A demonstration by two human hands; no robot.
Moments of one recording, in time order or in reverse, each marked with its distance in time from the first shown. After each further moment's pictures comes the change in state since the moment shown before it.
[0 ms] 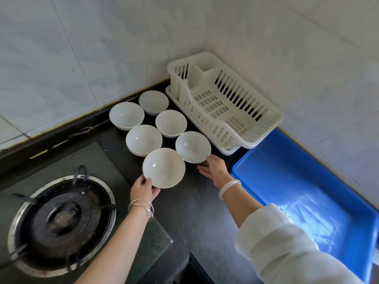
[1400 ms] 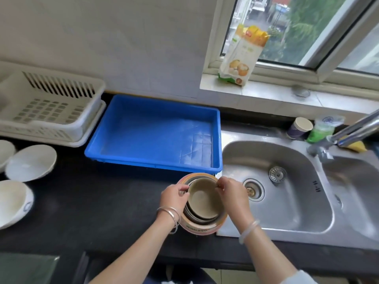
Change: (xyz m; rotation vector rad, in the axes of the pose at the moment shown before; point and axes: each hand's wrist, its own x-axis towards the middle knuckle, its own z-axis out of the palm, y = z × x) left_hand -0.276 -0.240 0.160 1.351 -0.882 0.608; right_hand -0.253 0.189 -0.362 -0.884 0.830 -0.185
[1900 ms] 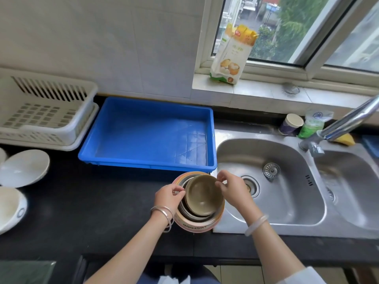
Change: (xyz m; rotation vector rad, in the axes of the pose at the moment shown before) left_hand 0.001 -0.004 -0.003 -0.018 -0.035 -0.011; right_hand 0.003 0.014 -0.019 0.237 -0.105 0.040
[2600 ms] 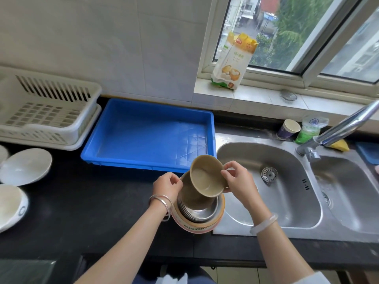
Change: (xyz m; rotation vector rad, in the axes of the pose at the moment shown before) left_hand 0.009 0.017 -0.022 -0.085 0.072 0.020; right_hand -0.003 -0.026 -0.029 0.463 0.073 0.090
